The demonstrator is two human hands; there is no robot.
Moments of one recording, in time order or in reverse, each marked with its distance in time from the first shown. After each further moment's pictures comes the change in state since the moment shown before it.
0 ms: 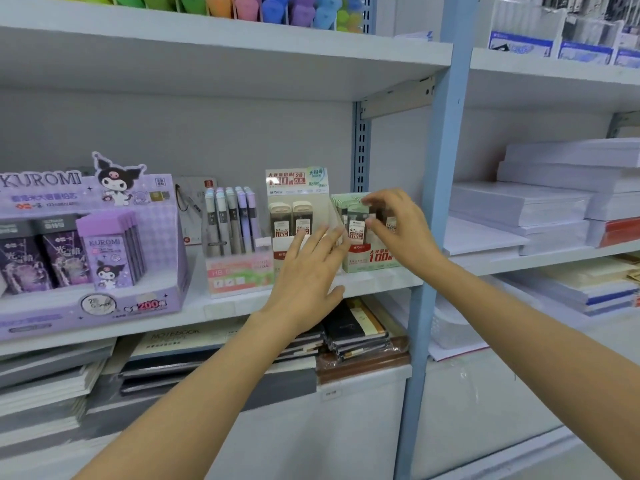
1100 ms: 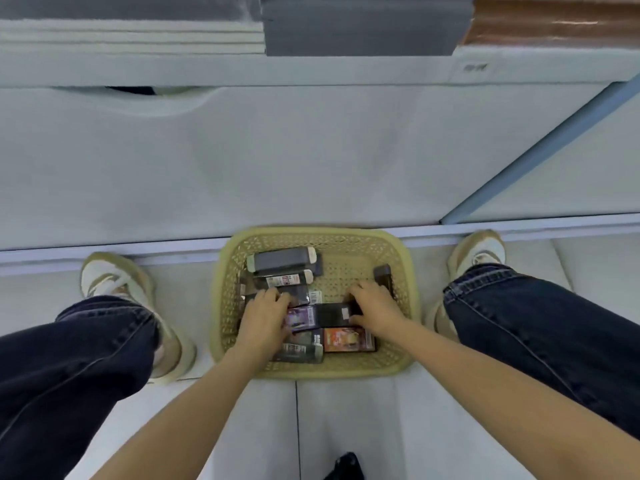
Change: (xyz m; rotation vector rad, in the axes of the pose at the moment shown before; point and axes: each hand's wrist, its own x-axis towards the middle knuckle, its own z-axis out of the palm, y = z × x) left_hand -0.456 0.062 0.283 -0.338 -1.020 -0.608; right_hand -0.502 0.046 0.269 -0.196 -1.418 0.414
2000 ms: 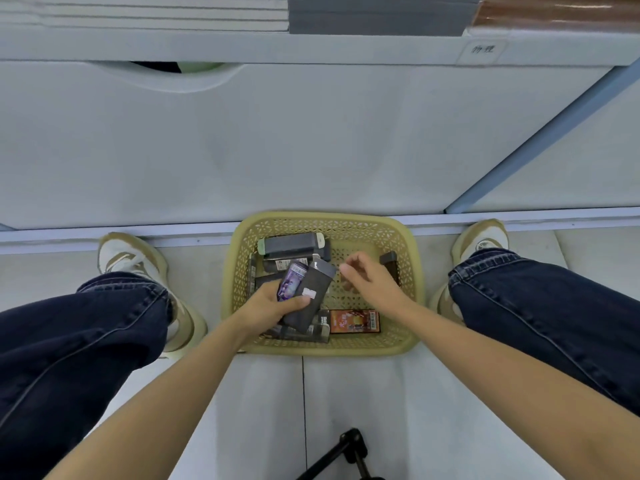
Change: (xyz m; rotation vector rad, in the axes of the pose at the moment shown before) left_hand -0.033 -0.002 -0.032 -1.338 -0.220 -0.145; right_hand -0.021 -0.028 -0.021 0.834 0.149 -0.028
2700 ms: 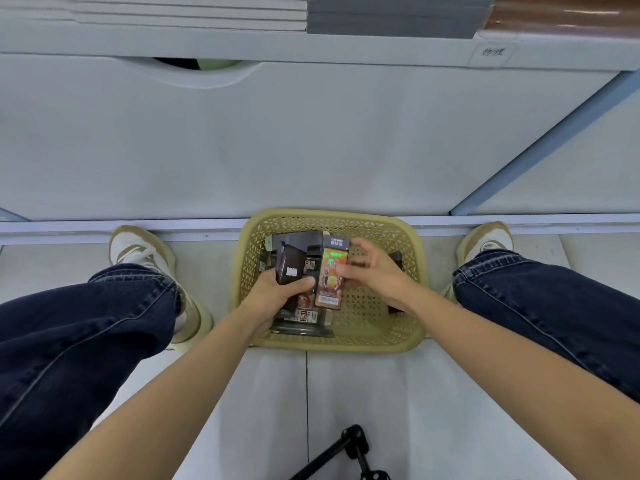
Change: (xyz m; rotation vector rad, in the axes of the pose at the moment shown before) left_hand -0.003 0.012 0.007 -0.229 0.204 -0.022; right_hand 0.006 -0.024 -0.006 0.498 -0.119 0.127
